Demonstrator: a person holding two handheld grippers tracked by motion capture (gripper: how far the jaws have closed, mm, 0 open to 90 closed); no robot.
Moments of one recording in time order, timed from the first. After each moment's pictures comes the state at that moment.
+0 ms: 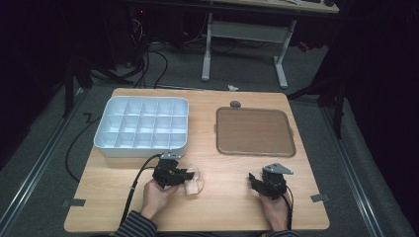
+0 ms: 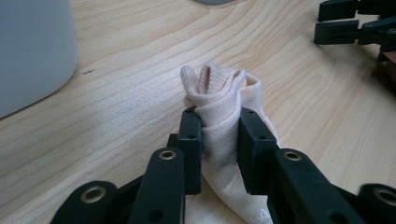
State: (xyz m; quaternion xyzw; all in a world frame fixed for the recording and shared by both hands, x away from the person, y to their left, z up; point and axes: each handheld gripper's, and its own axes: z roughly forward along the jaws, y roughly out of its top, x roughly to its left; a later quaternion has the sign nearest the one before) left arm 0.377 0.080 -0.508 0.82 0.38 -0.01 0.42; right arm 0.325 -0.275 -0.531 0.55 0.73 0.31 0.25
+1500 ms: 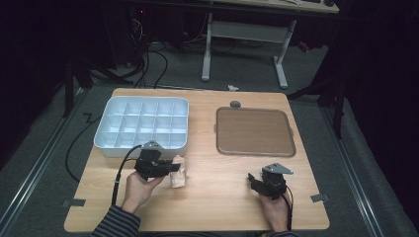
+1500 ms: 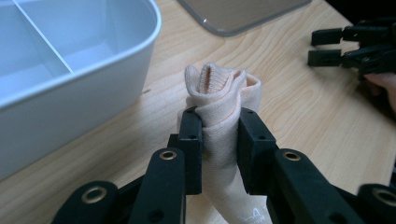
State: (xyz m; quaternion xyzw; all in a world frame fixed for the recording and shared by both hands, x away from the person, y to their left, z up) left arm 0.386 0.124 -0.467 0.82 0.38 0.00 0.43; right arm 0.325 -0.275 -0.531 0.55 0.73 0.32 0.24
